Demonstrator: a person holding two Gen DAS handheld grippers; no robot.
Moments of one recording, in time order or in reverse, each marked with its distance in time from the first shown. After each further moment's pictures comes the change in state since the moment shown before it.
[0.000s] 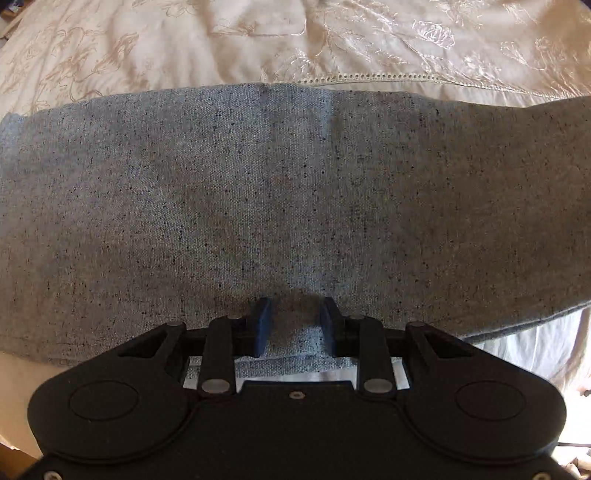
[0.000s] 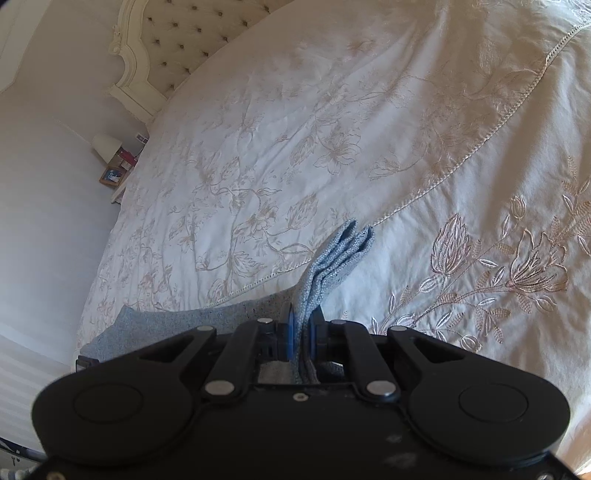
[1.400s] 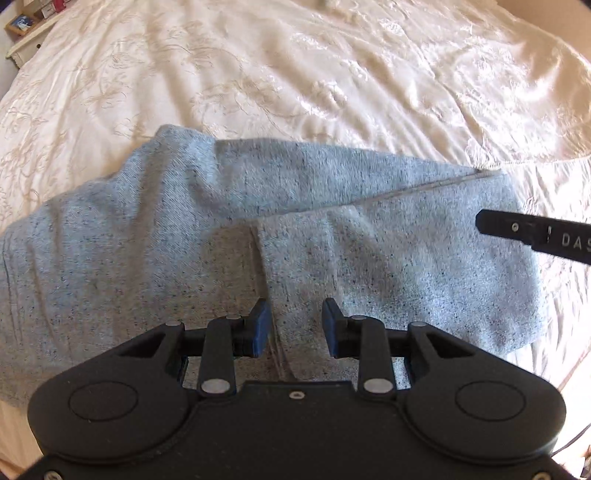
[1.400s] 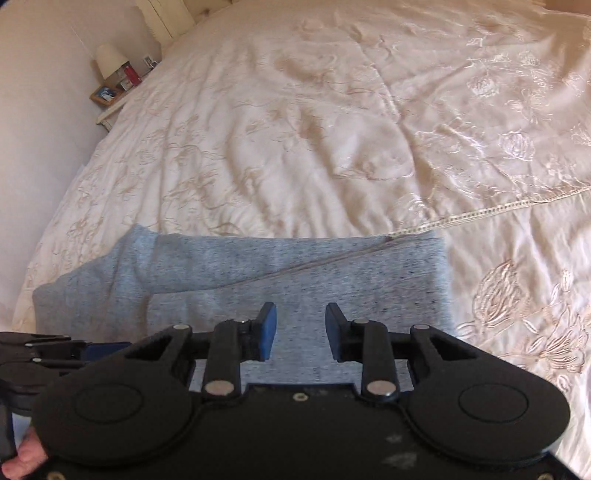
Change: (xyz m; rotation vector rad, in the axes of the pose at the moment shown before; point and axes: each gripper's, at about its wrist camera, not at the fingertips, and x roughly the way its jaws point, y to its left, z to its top) left arm -0.045 0.234 0.017 0.064 -0.114 -0.054; right arm 0.201 0.244 -0.114 -0.222 0.098 -0.235
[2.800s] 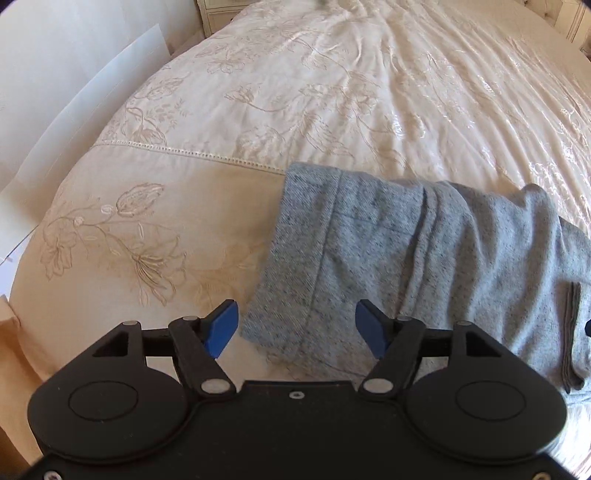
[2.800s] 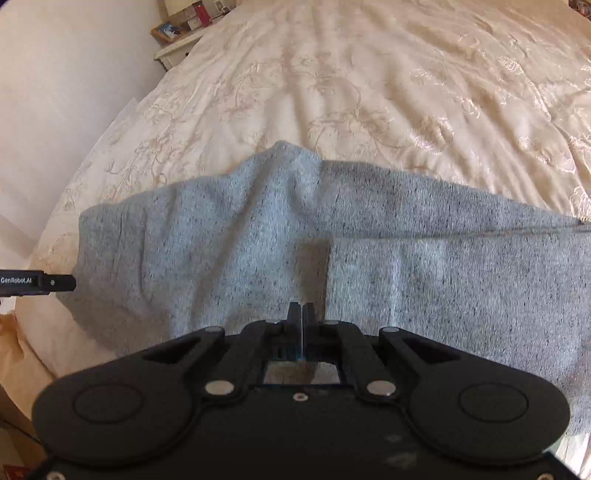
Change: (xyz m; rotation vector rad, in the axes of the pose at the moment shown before) left arm -0.077 0.307 -0.083 -0.408 -0.116 0.229; right arm 0.018 0.187 -0.035 -0.145 0.032 0.122
